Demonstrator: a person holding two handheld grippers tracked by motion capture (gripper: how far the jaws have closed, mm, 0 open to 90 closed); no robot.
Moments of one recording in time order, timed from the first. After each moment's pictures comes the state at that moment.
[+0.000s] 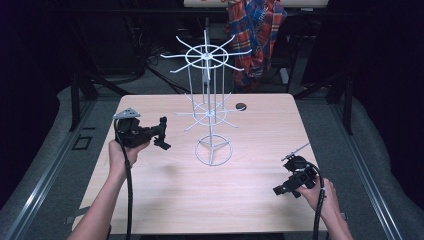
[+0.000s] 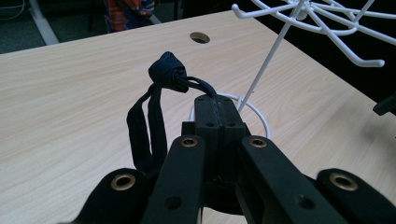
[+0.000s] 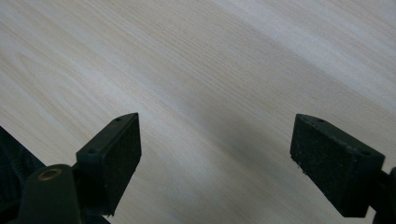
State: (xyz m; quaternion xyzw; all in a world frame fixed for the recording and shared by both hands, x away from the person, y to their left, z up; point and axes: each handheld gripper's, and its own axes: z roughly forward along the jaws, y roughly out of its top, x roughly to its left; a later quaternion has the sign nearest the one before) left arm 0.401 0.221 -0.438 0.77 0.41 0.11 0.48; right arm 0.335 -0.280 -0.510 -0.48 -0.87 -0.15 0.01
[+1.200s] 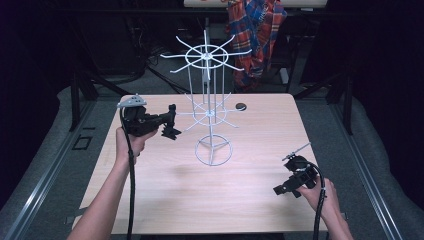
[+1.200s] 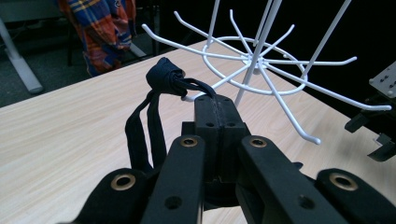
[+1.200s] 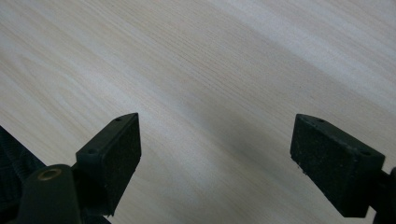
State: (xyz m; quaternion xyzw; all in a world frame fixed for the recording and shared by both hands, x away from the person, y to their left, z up) left arm 0.417 0.196 -0.410 0.77 0.34 0.11 0.52; right arm 0.334 -0.280 -0.511 -0.48 -0.86 -0.17 0.02
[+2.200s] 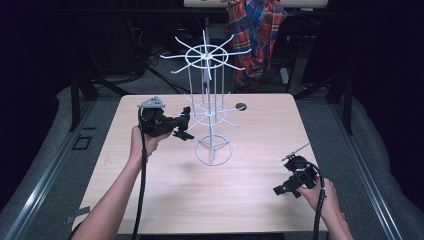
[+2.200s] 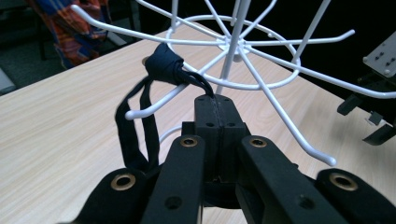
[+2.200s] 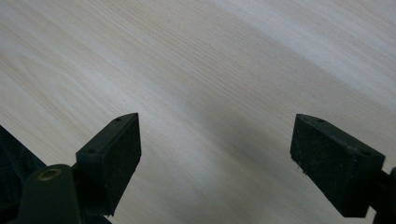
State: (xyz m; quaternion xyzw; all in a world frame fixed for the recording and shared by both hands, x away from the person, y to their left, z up) left arm 0.428 0.161 -0.423 0.80 0.31 0.09 0.50; right arm 0.335 -0.280 -0.512 -0.48 -0.86 -0.16 0.02
